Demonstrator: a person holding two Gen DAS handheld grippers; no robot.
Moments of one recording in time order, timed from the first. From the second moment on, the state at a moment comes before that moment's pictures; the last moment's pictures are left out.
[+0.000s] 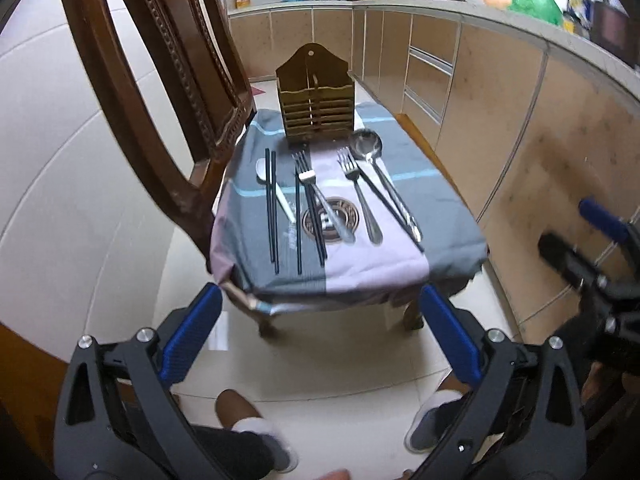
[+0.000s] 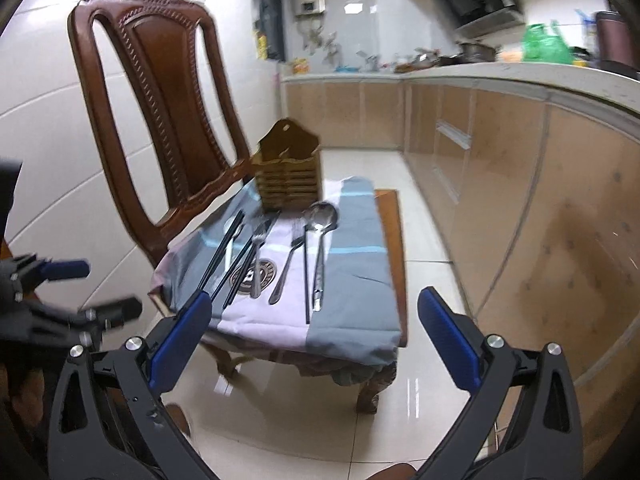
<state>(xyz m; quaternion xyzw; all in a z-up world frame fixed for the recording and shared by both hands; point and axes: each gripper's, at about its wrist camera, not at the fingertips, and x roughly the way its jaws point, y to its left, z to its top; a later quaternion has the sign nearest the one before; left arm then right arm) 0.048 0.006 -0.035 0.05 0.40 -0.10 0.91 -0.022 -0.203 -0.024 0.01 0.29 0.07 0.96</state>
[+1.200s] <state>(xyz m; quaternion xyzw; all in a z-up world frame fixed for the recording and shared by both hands) 0.366 -0.007 -0.160 -0.01 0.51 -0.16 0.85 0.342 -0.180 -0.158 0.08 0.48 0.28 0.82</state>
